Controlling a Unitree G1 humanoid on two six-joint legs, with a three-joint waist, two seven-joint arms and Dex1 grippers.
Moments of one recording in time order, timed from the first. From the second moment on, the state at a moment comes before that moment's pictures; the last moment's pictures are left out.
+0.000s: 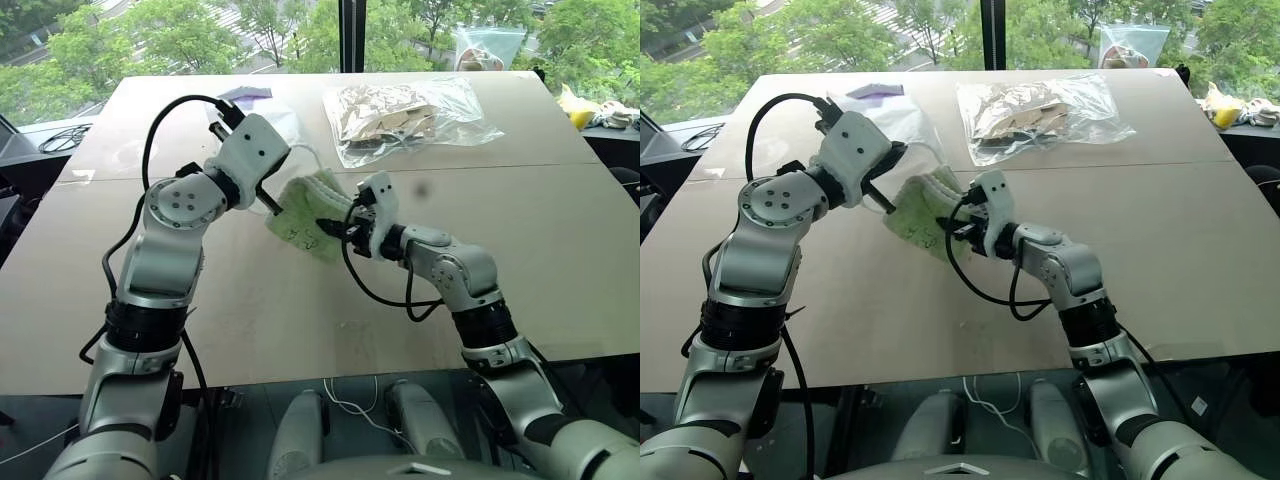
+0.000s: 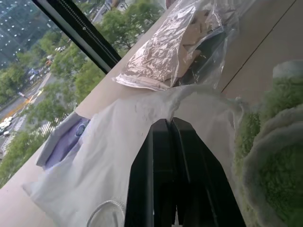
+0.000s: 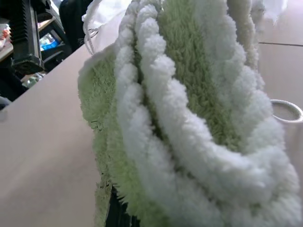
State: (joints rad) left arm -0.63 0.63 -0.05 -0.24 0.07 0.54 -0.62; right arm -0.68 0.04 0.15 0.11 0.43 0.80 0.46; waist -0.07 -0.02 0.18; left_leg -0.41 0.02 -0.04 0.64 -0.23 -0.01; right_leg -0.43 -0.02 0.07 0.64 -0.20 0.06
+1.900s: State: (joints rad) left arm -0.64 0.44 -0.09 -0.36 -0.13 0.73 -0.52; right arm -0.91 0.14 -0.14 0.49 0.87 0.61 -0.06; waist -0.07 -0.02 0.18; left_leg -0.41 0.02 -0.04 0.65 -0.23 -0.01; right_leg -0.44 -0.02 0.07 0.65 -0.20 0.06
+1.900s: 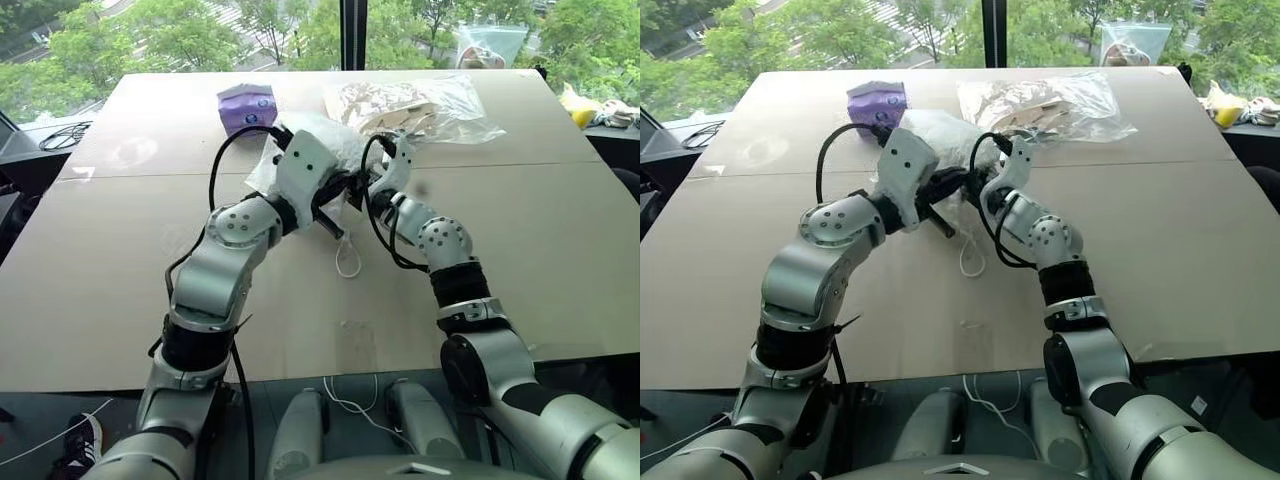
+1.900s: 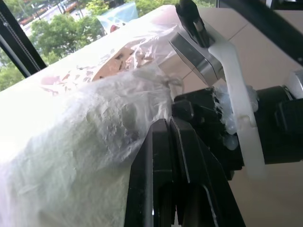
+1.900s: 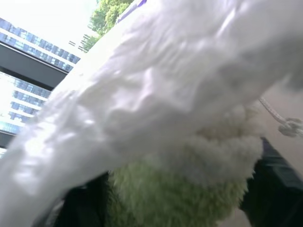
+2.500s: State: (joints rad) left arm -0.74 0.45 -0.01 -0.07 -0.11 0.58 -0.46; right arm -0.67 -0.31 0.25 -0.05 0.66 0.84 0.35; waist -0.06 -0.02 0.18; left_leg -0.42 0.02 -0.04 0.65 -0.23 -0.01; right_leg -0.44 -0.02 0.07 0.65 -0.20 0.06
